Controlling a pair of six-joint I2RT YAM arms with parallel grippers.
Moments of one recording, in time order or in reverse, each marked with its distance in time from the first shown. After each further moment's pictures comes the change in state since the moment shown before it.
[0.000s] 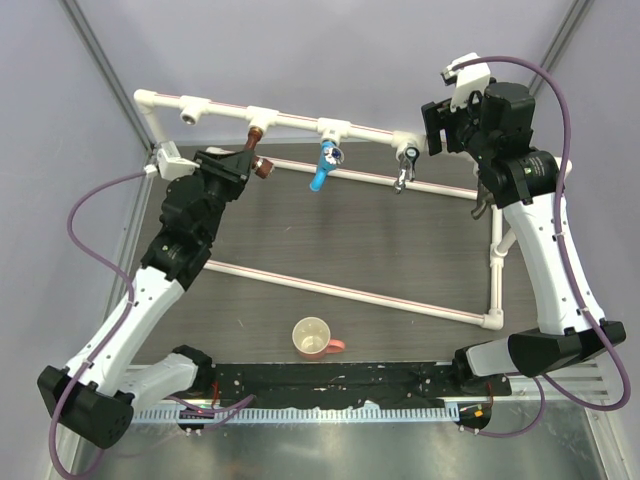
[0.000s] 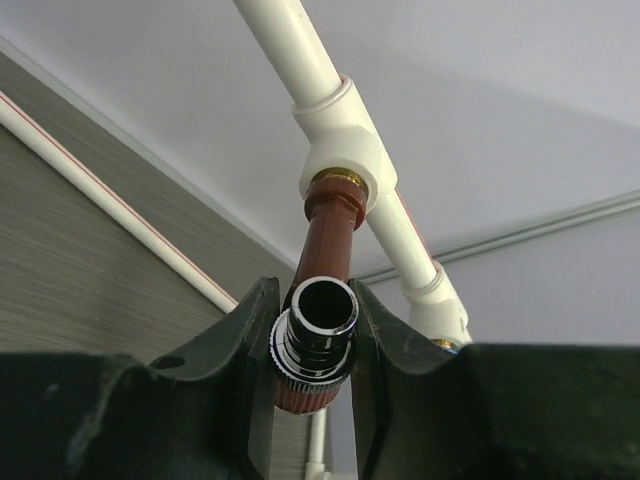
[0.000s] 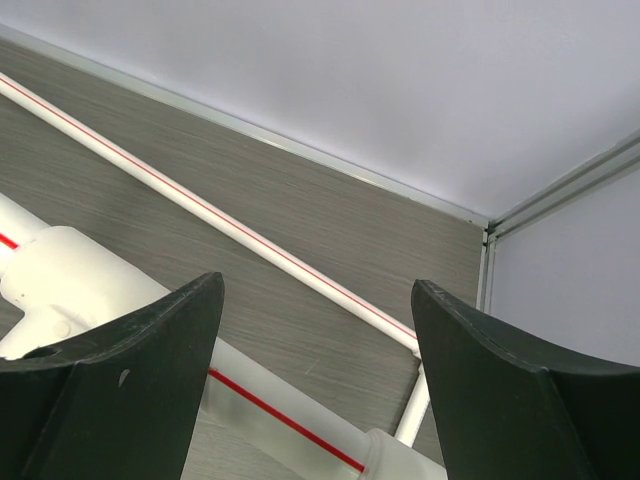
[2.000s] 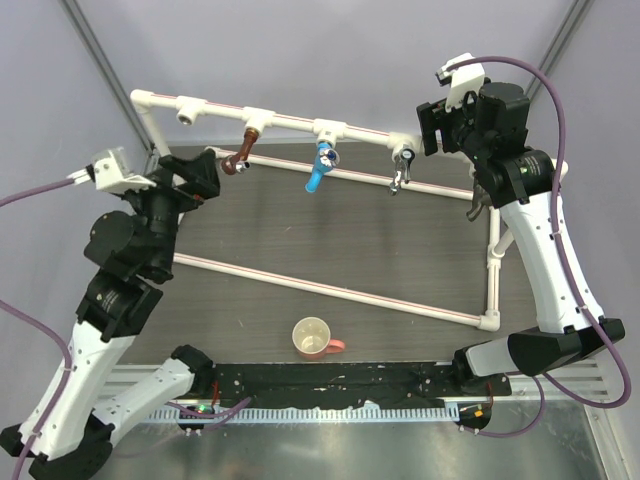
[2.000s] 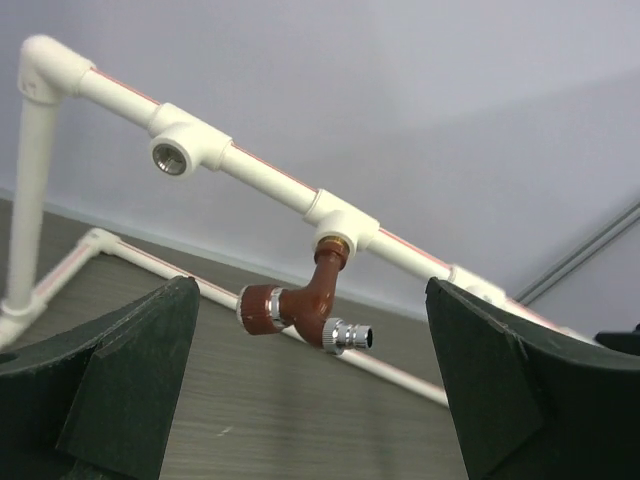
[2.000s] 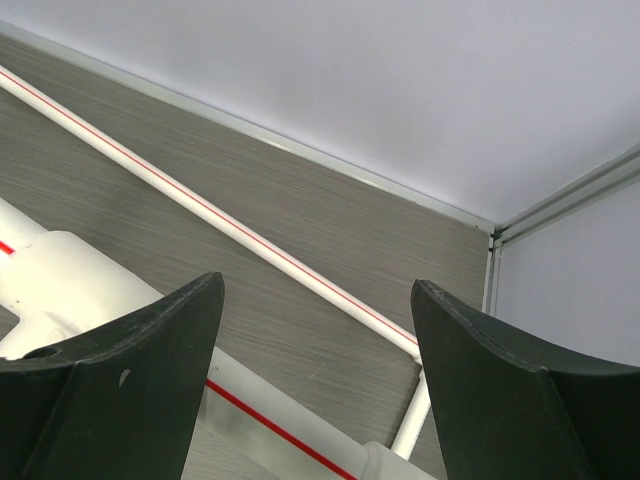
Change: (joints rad) left arm -0.150 -0.218 0.215 -0.241 -0.217 0.807; right arm 0.024 0.009 0.000 0.008 0.010 0.001
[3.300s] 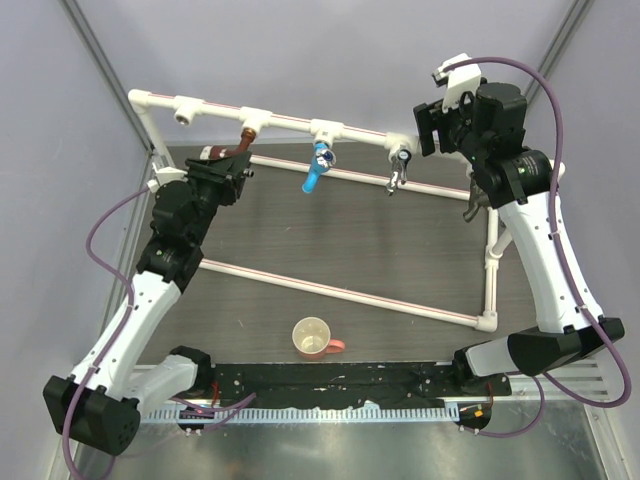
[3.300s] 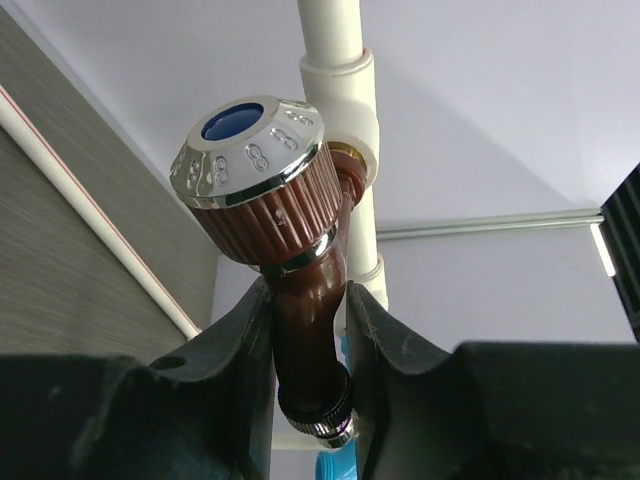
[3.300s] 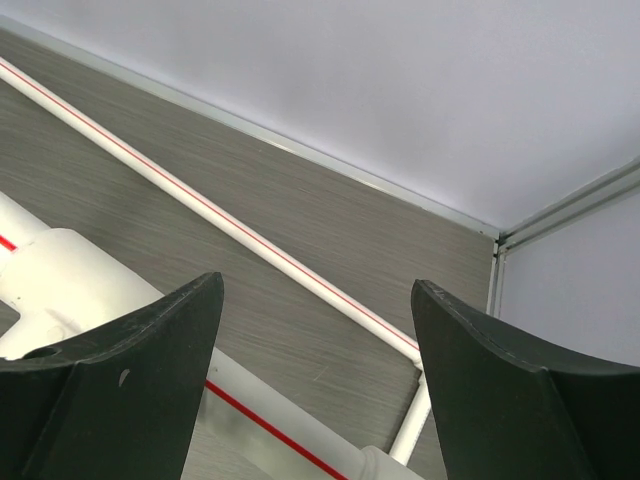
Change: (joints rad) left arm 0.272 0.195 -0.285 0.286 0.450 -1.133; right arm 0.009 0.002 0.000 0.002 -0.002 -0.005
